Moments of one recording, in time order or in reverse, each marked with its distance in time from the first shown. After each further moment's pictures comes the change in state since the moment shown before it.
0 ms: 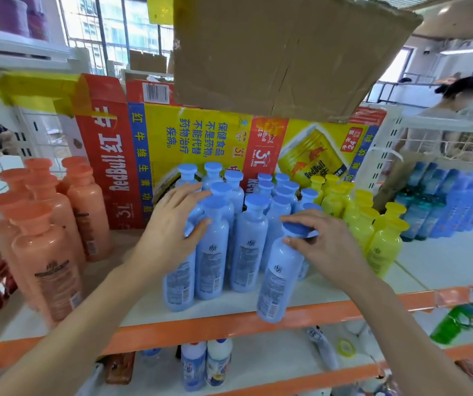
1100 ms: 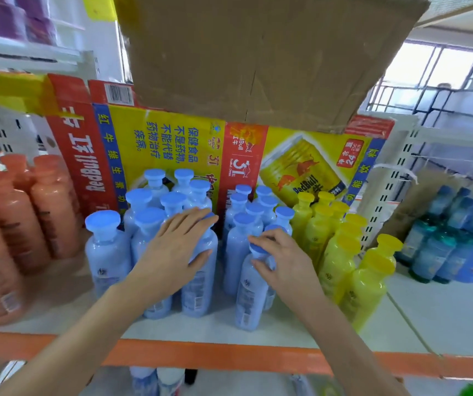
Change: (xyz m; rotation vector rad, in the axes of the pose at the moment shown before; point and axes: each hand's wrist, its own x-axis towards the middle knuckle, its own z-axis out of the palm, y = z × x) left_hand 0.031 0.055 0.099 0.354 -0.104 -0.034; right_hand 0.043 0.118 0.020 -0.035 -0.100 -0.217
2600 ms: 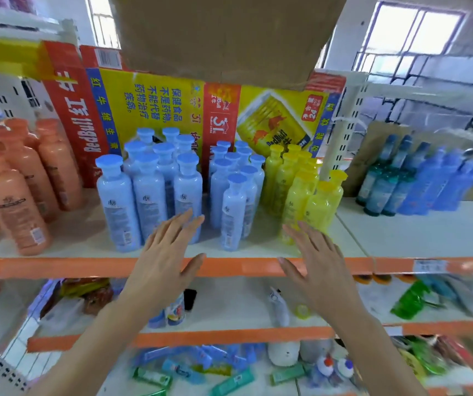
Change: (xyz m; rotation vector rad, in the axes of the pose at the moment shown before) left_hand -0.119 0.100 -0.048 -0.058 -0.127 -0.131; right_hand -0.171 -0.021 -0.068 -0.302 0.080 0.103
